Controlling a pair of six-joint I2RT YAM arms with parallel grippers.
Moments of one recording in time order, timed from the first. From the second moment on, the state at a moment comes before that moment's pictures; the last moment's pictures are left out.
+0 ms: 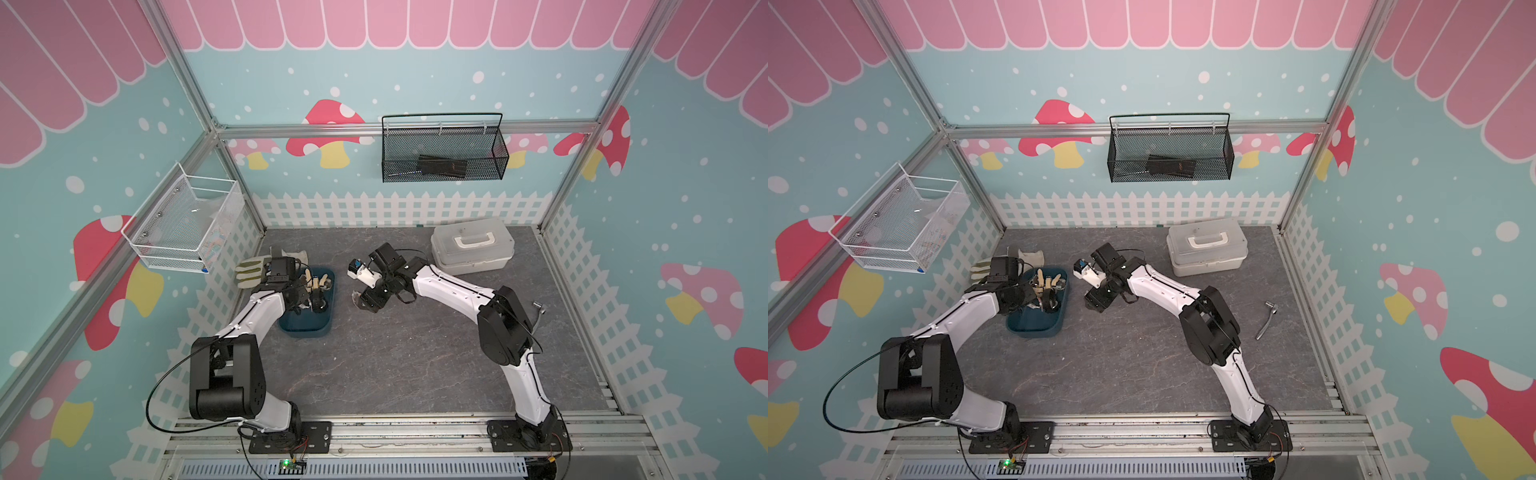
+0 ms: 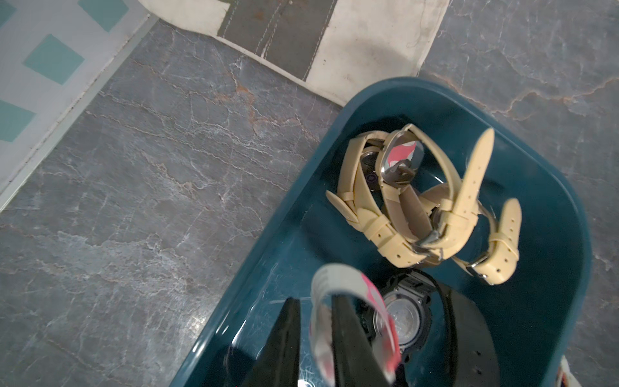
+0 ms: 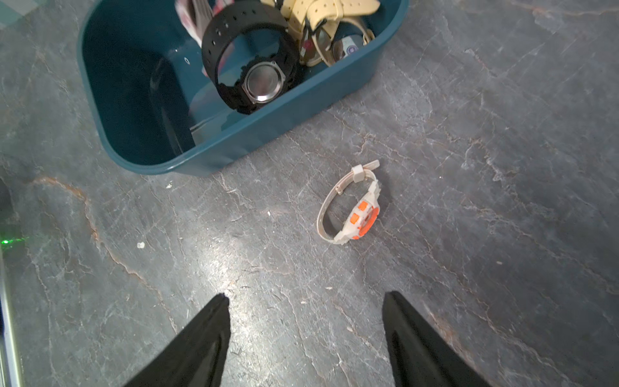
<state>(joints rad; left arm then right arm) 0.08 1.51 0.95 -0.46 -0.16 -0.48 0.80 2.18 1.87 -0.66 -0.29 -0.21</state>
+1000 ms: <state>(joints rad) 0.08 1.19 0.93 -0.37 0.02 -0.50 0.83 2.52 2.21 -0.78 -0.19 -0.27</state>
